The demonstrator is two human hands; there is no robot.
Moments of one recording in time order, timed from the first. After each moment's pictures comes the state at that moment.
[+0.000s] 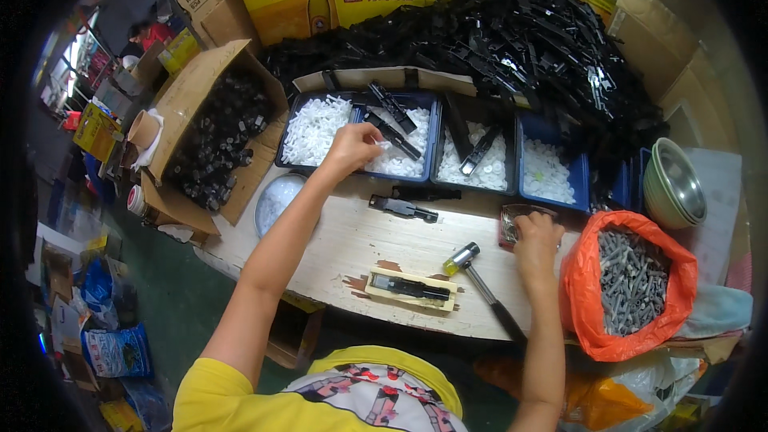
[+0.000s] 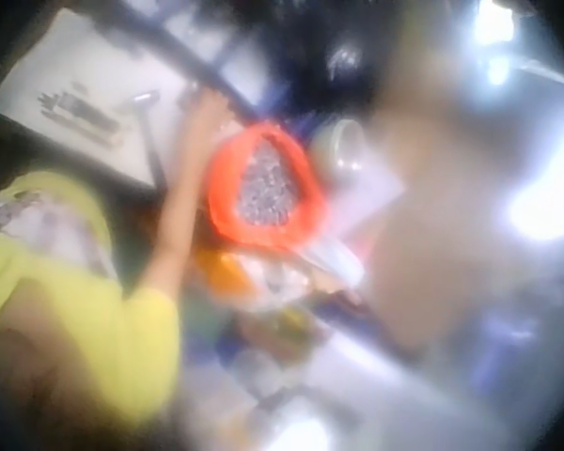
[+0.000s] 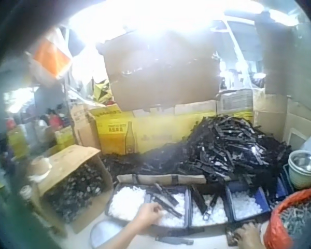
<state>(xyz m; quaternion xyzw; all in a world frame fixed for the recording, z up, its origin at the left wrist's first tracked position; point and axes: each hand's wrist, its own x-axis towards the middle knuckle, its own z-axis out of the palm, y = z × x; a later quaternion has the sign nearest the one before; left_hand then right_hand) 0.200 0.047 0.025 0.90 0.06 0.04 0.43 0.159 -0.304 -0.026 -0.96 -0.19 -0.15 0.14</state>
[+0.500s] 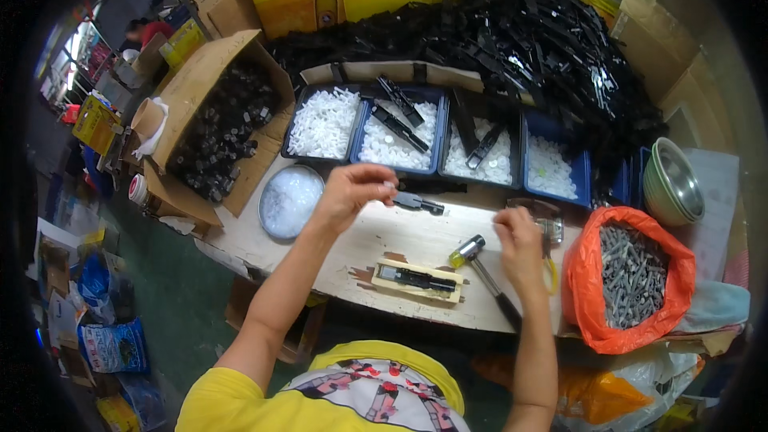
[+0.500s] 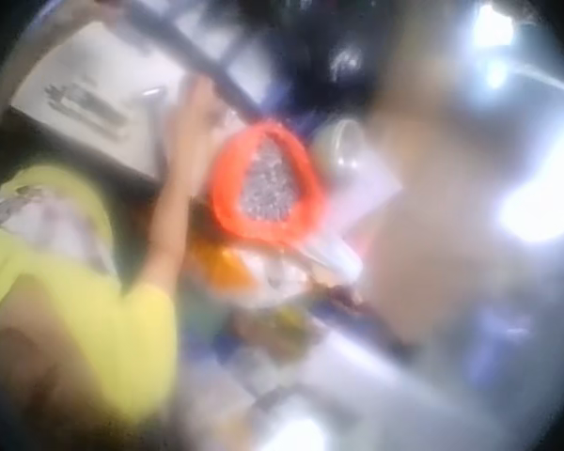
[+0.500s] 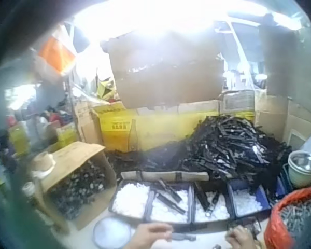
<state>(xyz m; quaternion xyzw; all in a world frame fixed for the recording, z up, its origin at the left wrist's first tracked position) 0.110 0.021 0.025 0.55 0.03 -0.02 0.83 0.126 -0.264 0.017 -0.87 -0.20 -0.07 0.45</state>
